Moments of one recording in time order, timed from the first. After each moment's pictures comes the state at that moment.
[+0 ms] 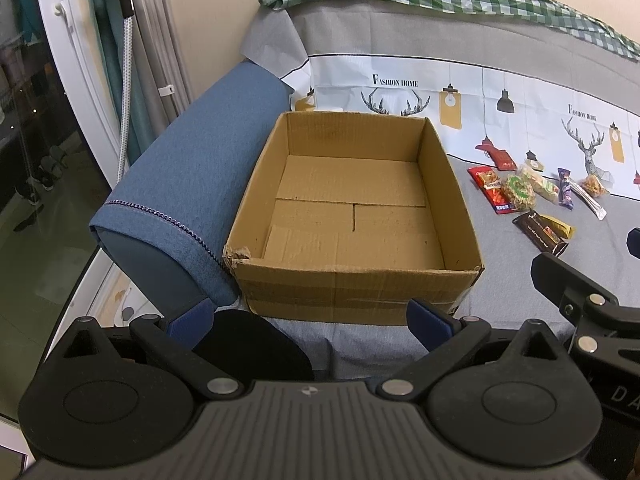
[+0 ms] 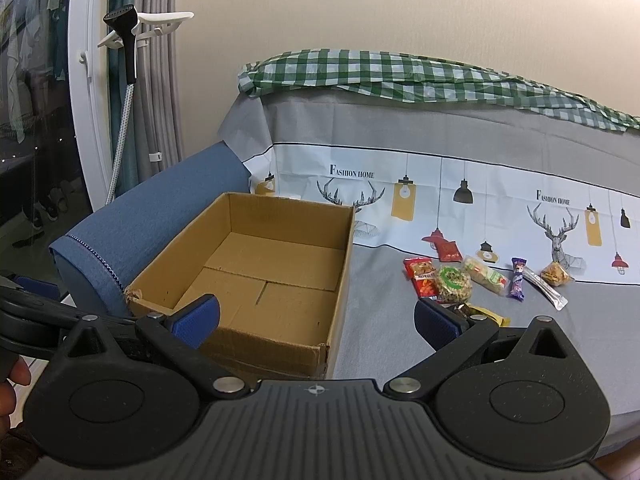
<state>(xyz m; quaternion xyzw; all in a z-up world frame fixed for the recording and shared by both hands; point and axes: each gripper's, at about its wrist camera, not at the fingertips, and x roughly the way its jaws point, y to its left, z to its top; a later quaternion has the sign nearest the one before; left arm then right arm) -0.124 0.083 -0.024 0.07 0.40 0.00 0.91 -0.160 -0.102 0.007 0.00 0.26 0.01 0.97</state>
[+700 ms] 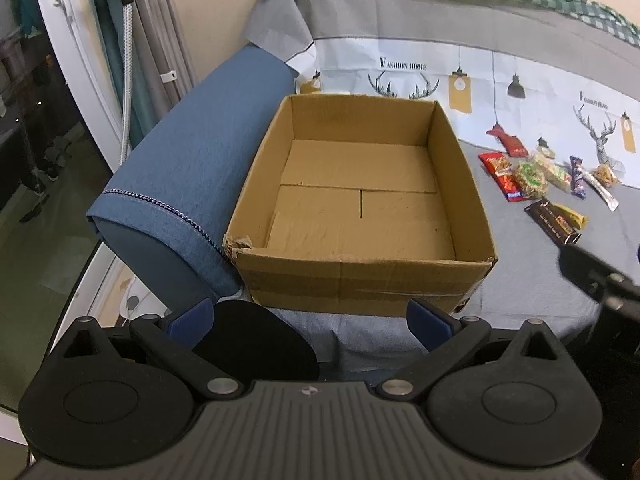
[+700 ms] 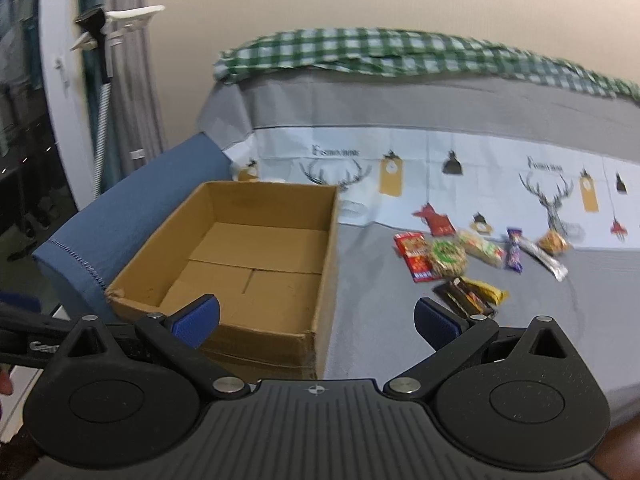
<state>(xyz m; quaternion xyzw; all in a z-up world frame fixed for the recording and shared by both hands) -0.109 0.077 -0.037 0.08 0.43 0.01 0.90 -0.141 -0.122 -0.011 0.03 0.28 -0.02 0.96</state>
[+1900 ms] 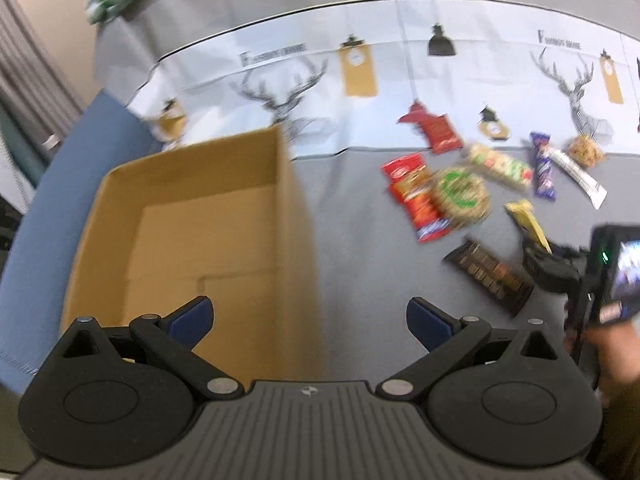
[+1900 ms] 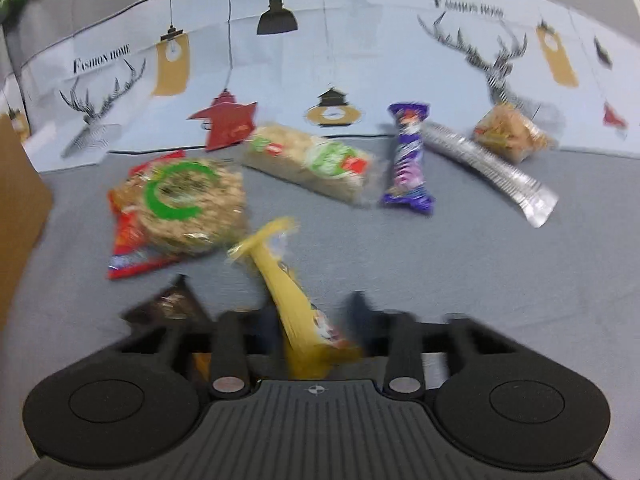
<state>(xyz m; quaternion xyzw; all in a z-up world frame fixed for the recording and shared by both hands) 0.072 -0.175 -0.071 0.16 0.47 -0.04 0.87 0.095 -0.426 -0.234 0.08 0.40 -0.13 0.90</state>
